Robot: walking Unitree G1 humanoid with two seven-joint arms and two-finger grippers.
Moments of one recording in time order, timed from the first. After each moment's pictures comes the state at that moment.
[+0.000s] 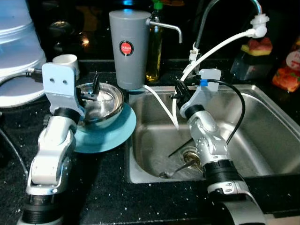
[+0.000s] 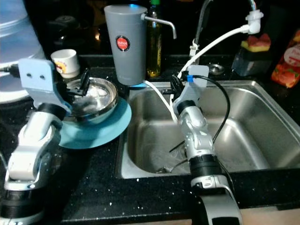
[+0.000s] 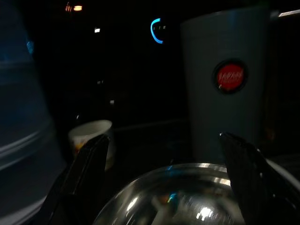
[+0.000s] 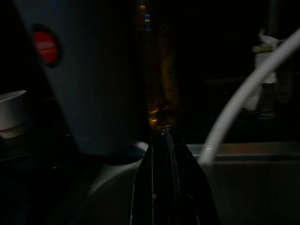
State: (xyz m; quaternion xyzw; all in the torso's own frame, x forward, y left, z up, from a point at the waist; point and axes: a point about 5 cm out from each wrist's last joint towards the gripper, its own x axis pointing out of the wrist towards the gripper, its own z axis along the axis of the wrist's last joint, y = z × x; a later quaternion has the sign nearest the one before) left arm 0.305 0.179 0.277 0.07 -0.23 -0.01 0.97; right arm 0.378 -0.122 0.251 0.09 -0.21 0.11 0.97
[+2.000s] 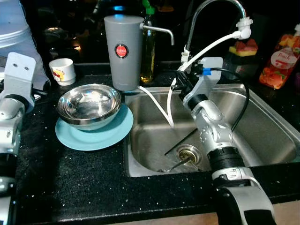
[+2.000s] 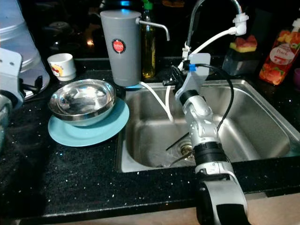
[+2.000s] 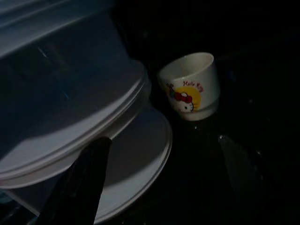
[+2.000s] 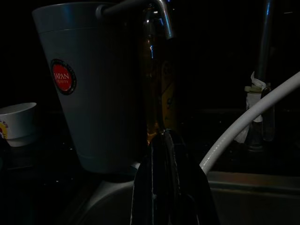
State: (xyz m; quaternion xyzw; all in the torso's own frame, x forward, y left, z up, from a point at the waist) left arm 0.355 0.312 0.274 0.19 -0.05 0.08 0.98; right arm 0.390 -0.131 0.276 0.06 -0.23 0.15 0.96
